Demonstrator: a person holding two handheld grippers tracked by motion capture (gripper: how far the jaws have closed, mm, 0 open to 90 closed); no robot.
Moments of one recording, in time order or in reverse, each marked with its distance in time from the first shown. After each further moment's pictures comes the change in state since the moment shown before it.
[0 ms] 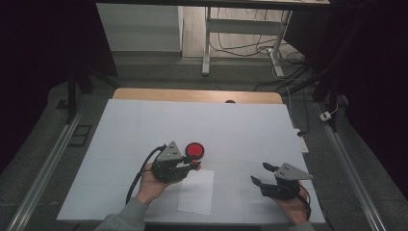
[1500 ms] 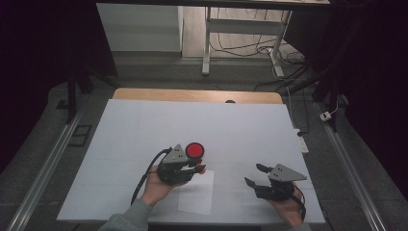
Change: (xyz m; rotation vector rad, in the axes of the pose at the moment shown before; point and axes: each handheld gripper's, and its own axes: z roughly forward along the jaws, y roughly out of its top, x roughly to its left) left arm -0.004 -0.004 0.011 0.000 -0.032 -0.004; right arm 0.017 0.009 0.006 -0.007 0.036 -0.031
